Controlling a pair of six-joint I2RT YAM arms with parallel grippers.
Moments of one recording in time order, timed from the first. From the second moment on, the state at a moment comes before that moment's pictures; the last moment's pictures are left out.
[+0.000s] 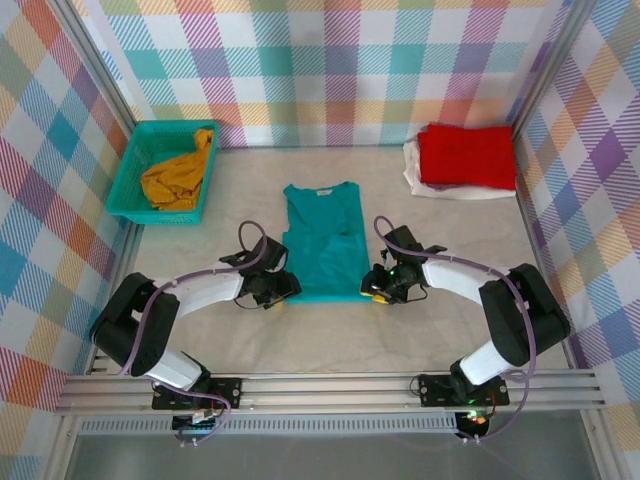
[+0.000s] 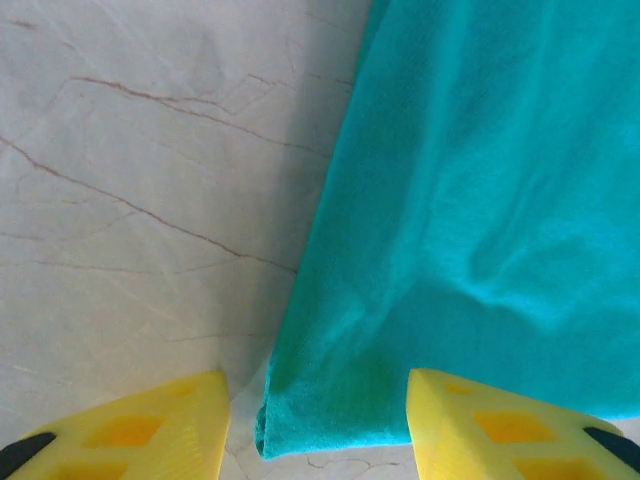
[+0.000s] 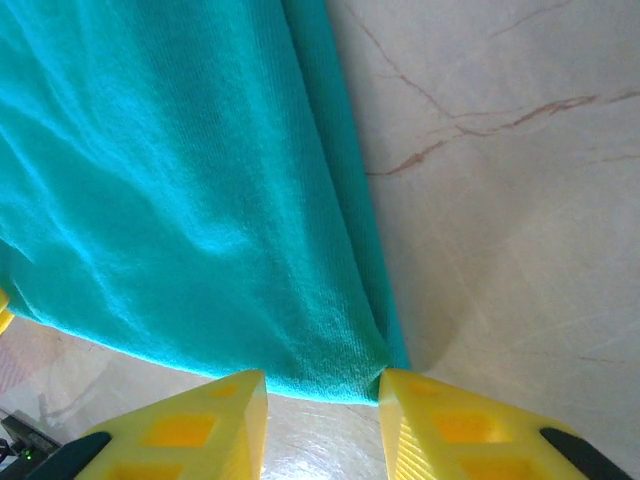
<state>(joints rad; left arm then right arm) -0.59 1.51 0.74 -0.40 0.18 -0.94 0.50 1.53 0.75 -0.44 -0.41 0.78</state>
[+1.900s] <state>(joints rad) -0.62 1.60 0.83 -0.44 0.14 -0.86 0.48 1.58 0.79 -0.47 -0.39 0.81</state>
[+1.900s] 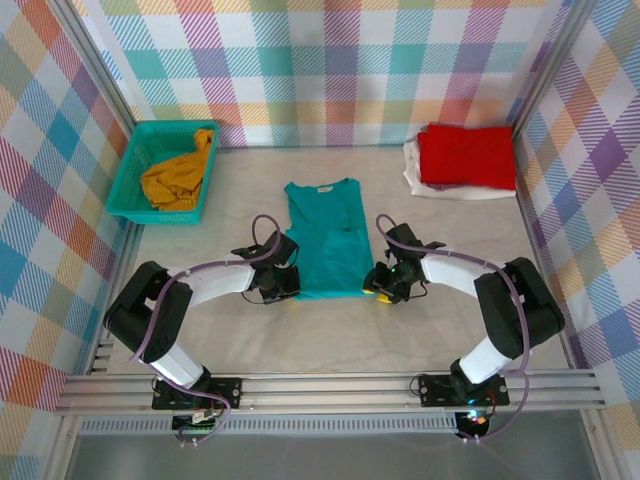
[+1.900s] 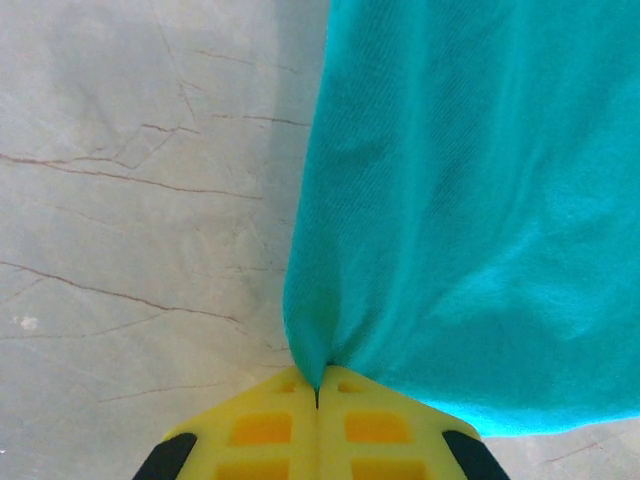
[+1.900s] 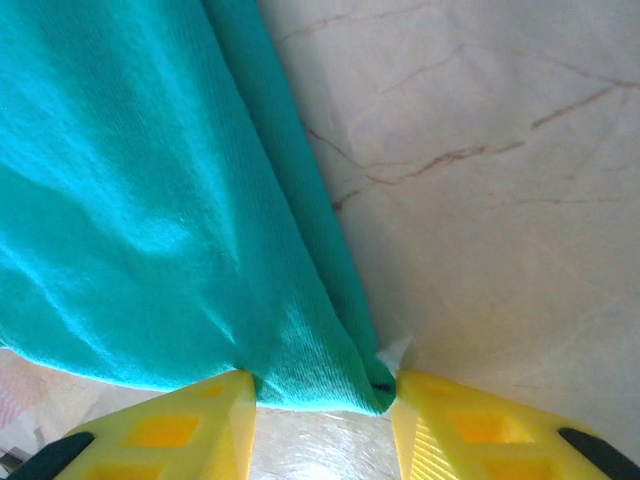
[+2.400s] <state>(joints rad) -0.62 1.57 0.82 -0.44 0.12 -0.85 0.48 1.62 0.86 -0.46 -0.35 0.82</state>
